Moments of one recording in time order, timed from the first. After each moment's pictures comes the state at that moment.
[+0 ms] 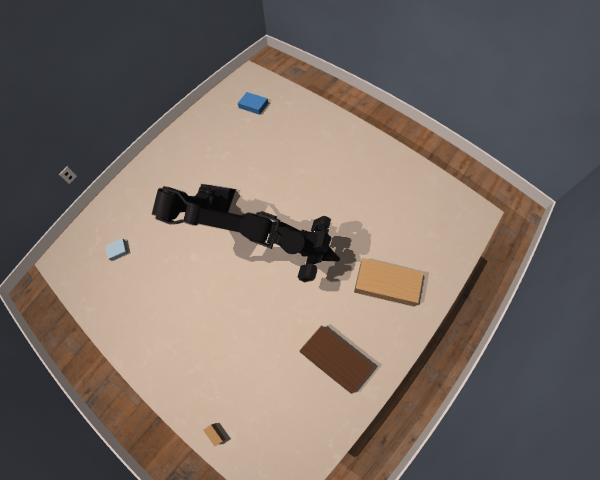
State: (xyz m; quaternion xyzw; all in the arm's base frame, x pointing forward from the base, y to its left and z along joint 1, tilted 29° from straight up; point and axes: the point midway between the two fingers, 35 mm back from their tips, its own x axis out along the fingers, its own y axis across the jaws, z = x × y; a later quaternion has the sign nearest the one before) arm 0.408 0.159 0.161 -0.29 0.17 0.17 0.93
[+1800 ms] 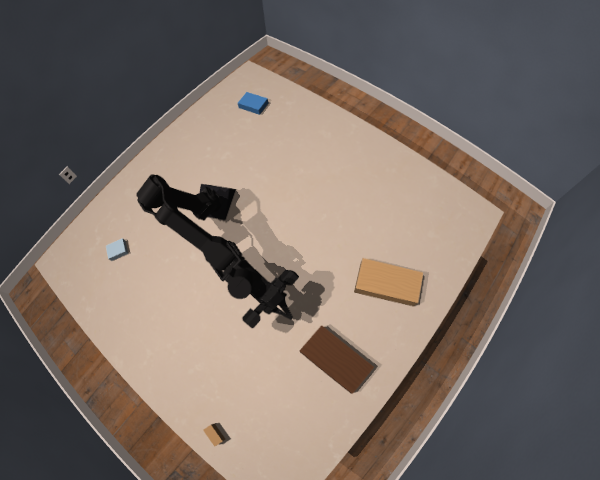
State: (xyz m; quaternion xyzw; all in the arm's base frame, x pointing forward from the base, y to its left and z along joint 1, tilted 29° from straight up) arm 0.414 -0.025 0.248 -0.22 0.13 -0.03 0.97
